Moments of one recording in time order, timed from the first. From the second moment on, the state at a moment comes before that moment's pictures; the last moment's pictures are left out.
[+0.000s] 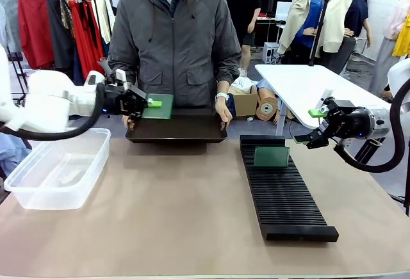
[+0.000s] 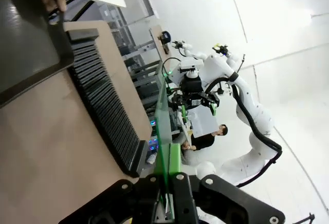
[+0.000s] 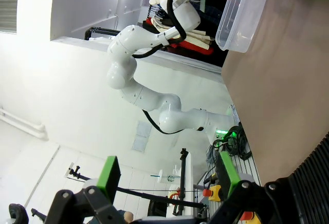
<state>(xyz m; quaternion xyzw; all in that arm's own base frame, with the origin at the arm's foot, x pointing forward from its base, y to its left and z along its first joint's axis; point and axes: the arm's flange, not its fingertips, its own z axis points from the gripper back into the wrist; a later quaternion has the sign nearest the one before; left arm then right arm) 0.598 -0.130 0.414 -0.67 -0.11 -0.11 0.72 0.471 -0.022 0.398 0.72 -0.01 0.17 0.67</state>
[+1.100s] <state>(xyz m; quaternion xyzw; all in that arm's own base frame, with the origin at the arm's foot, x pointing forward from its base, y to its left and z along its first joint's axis) 0.562 0.046 0.451 -0.43 -0.05 -0.11 0.90 0.471 -0.022 0.398 0.72 -0.01 0.17 0.67</state>
